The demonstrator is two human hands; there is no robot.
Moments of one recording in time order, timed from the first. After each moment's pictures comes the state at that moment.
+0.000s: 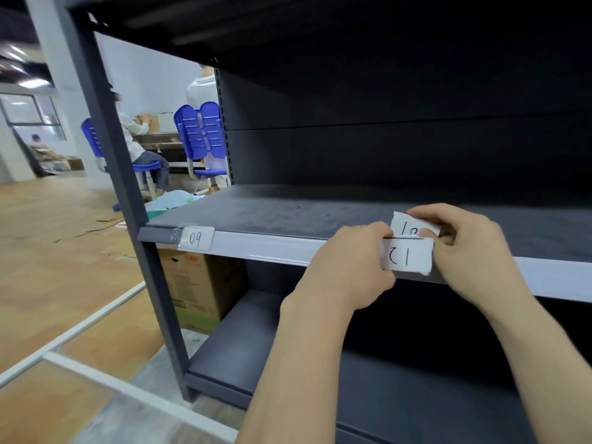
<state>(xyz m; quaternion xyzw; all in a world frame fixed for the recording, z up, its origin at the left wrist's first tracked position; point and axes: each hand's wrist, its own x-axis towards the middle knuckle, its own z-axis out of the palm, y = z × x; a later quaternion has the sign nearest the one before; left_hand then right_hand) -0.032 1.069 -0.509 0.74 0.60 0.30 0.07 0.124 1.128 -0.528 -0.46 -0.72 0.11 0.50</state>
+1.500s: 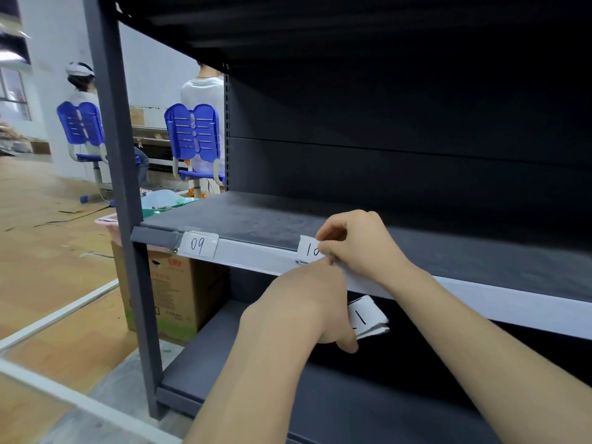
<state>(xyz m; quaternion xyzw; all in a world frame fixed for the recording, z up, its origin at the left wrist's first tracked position) -0.083 1.033 -0.494 0.73 0.68 0.05 0.07 0.007 1.147 -0.496 -0.42 -0.83 0.12 0.36</state>
